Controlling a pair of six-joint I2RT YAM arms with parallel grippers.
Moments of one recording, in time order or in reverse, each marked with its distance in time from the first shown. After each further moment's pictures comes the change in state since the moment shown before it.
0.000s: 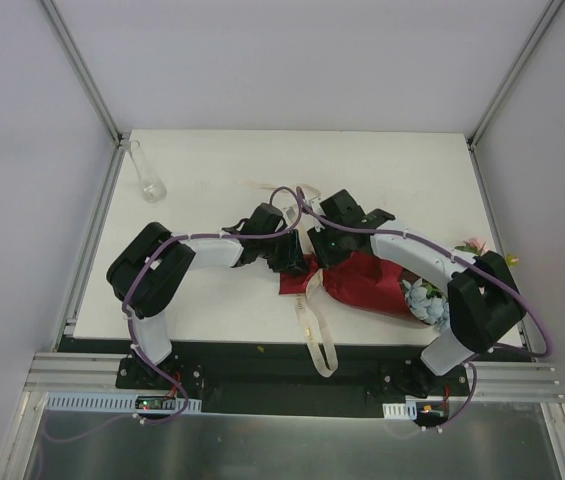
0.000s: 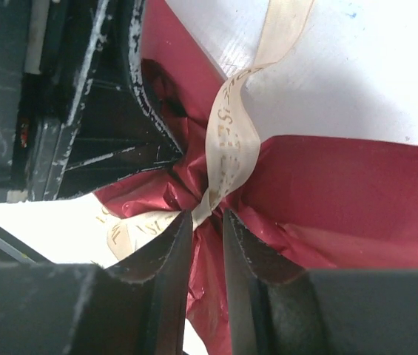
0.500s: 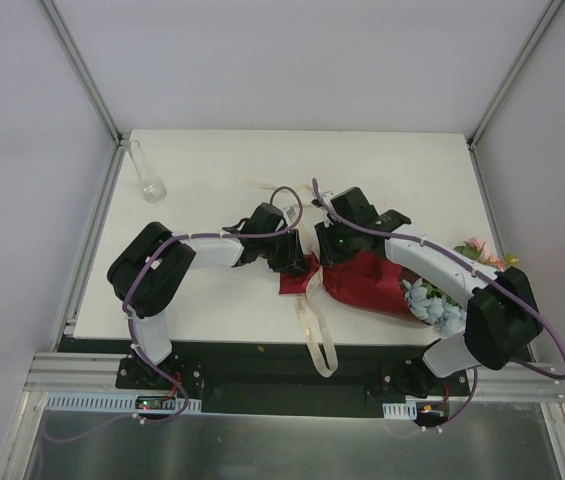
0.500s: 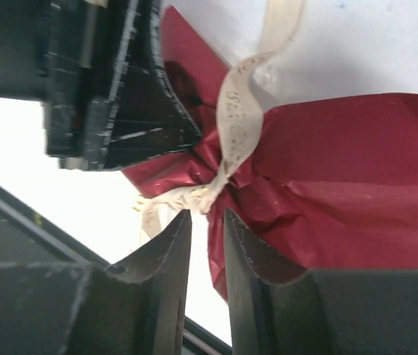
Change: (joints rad) left arm 0.000 0.004 0.006 -0.005 0.000 0.000; right arm -0.024 -0.114 -0.016 -0.011 -0.049 0.137
